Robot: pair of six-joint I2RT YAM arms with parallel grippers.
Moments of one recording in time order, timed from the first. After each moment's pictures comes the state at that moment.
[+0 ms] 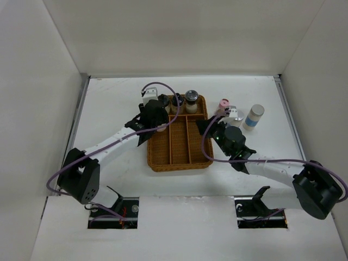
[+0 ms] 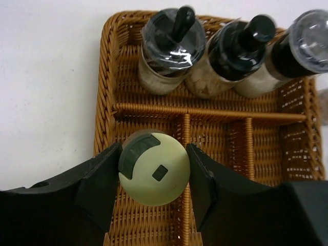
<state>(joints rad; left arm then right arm) -0.60 1.43 0.98 -0.10 -0.47 -0.51 0.72 1.26 0.52 0.71 0.25 0.60</state>
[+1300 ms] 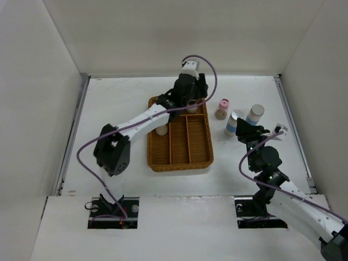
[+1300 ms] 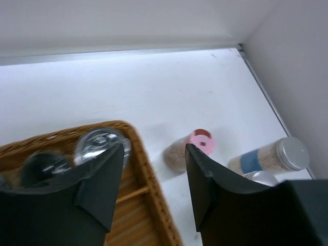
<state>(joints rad) -0.72 1.81 1.54 0.07 -0.26 -0.42 0.63 0.61 0.33 0.47 0.64 0.67</state>
